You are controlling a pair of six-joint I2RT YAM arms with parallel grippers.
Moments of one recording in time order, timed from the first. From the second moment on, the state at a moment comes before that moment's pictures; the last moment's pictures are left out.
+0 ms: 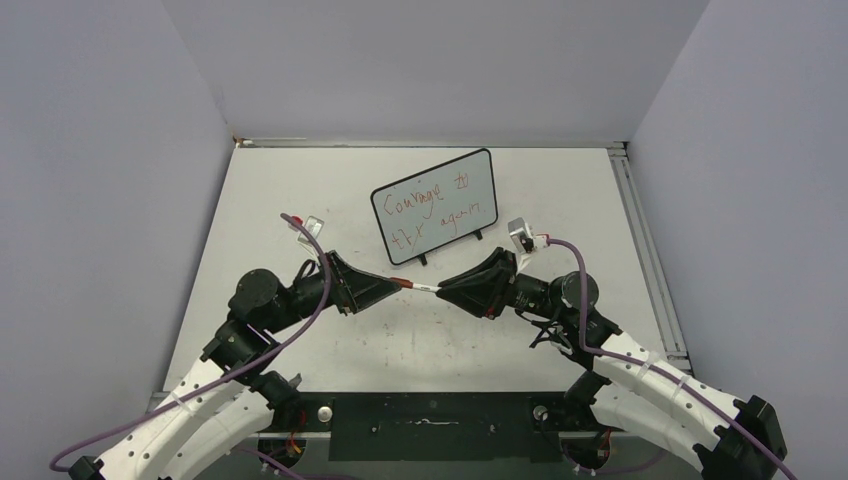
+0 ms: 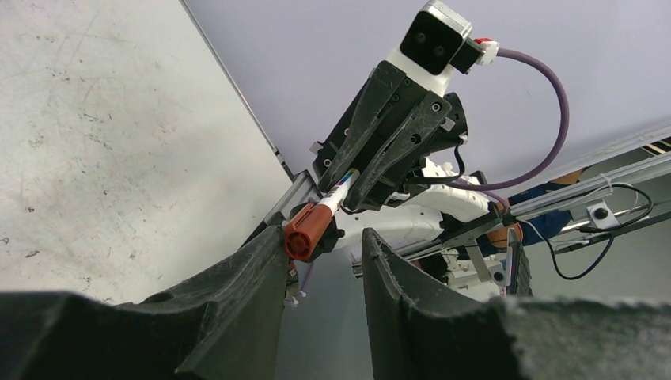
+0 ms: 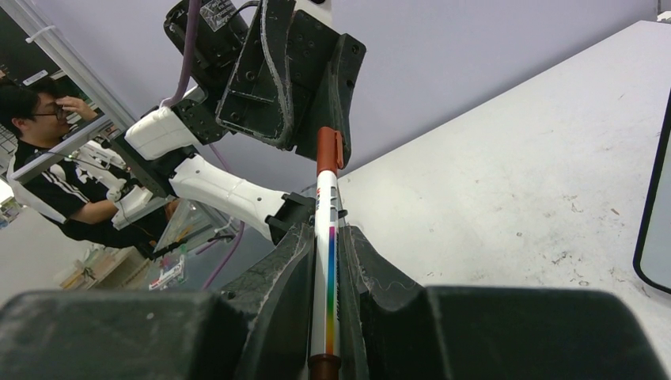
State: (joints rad) left arm -0.67 0.59 0.63 0.02 0.41 -1.07; right arm 0.75 0.81 0.48 0.61 -0.58 0.67
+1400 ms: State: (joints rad) left arm -0.66 0.59 0.58 0.20 0.39 -1.10; right arm 0.77 0.90 0.48 0.82 -0.58 0.72
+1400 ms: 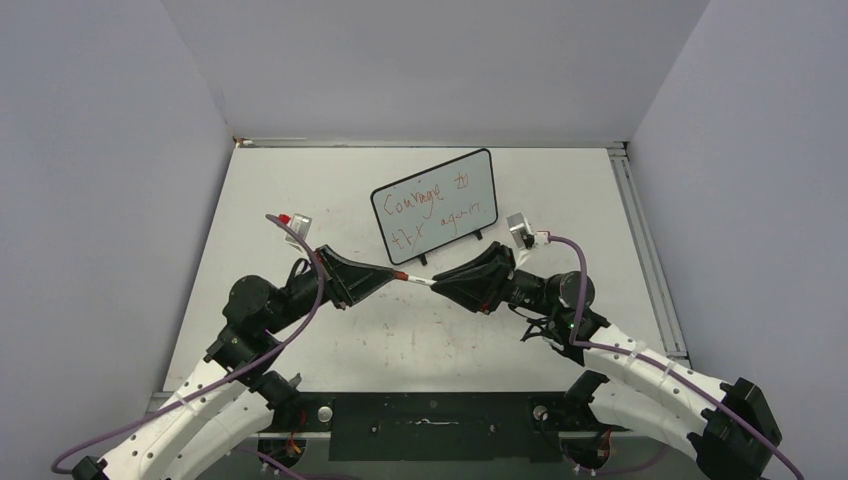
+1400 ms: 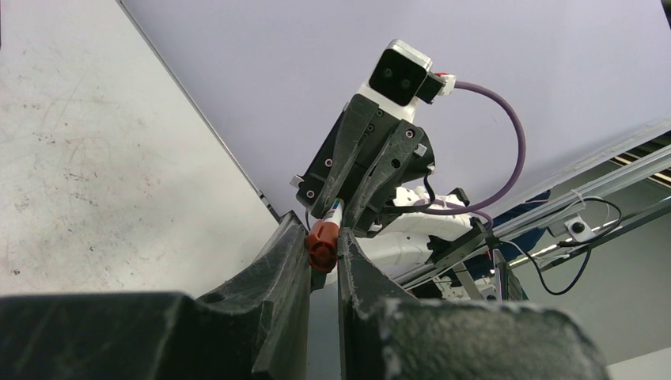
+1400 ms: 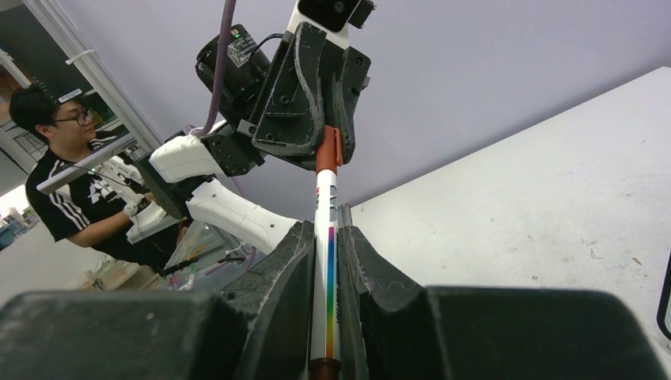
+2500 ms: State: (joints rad) left arm -0.70 0.62 0.73 -0.22 0.29 -0.83; right arm 0.81 0.70 0.50 0.31 -0.24 0.57
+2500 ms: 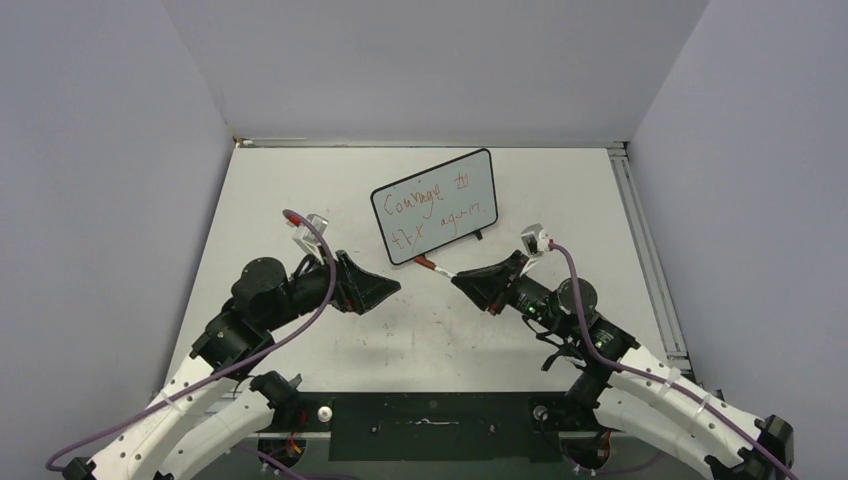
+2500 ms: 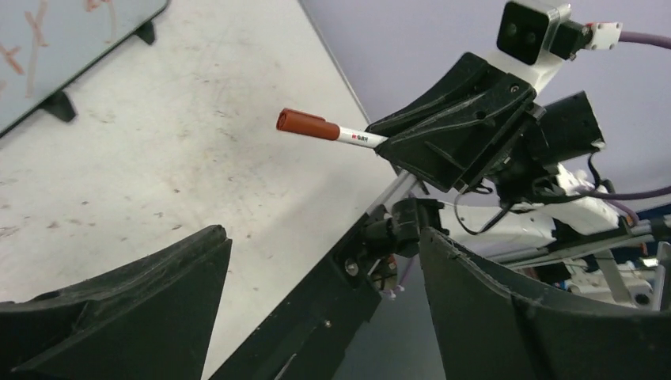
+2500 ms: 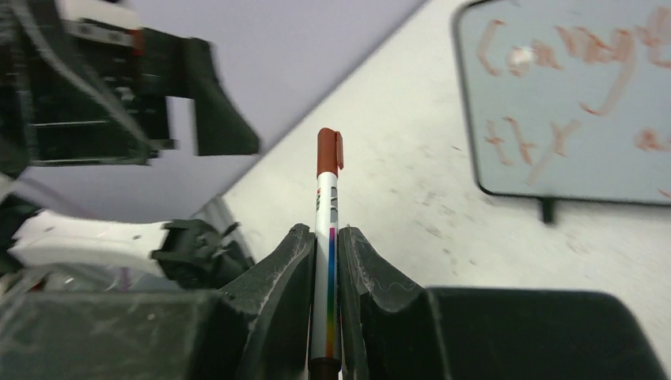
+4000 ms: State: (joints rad) left arm -0.20 0.62 0.72 -0.42 -0.21 -0.29; right arm 0.46 0.93 0.52 -0.10 0.53 0.39
